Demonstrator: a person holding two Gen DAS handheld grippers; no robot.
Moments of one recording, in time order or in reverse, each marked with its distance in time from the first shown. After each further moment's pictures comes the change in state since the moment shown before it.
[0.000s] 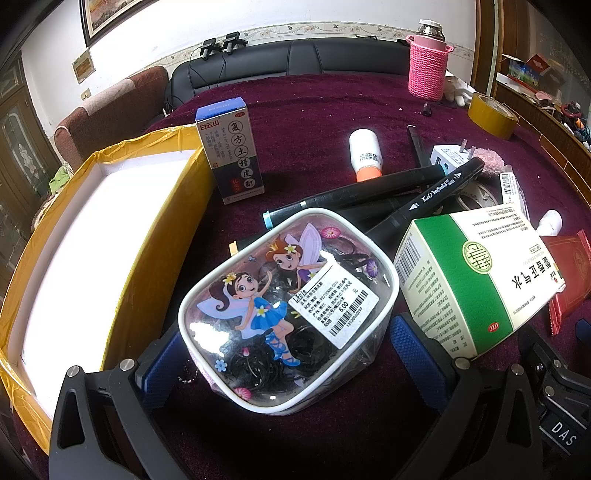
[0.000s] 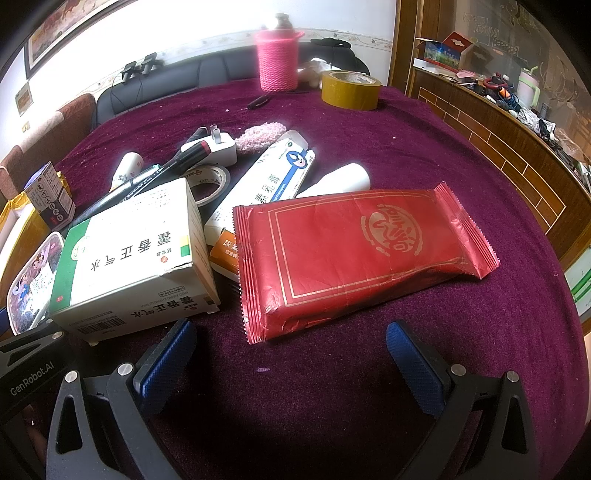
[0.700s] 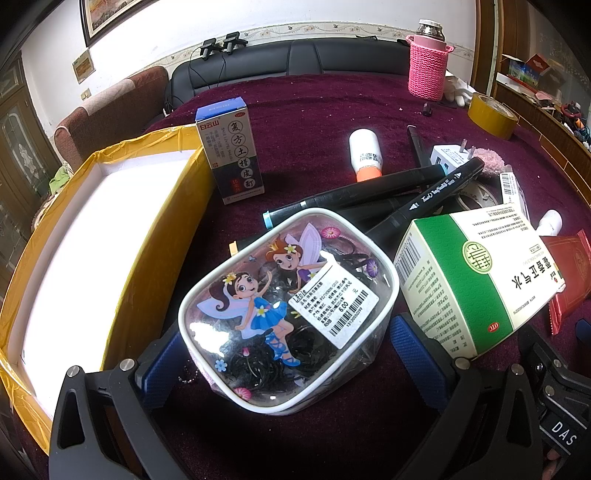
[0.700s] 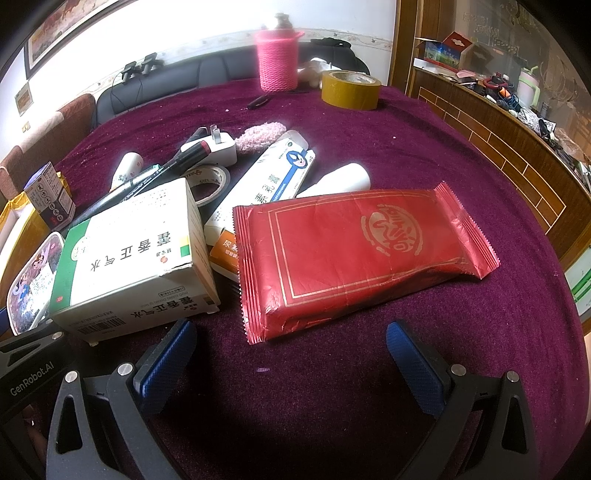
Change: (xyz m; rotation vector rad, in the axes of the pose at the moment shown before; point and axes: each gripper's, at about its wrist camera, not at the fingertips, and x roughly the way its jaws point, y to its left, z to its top) left arm 0.000 0.000 0.000 0.000 0.001 0.000; right arm 0.003 0.000 0.001 0.000 0.000 0.001
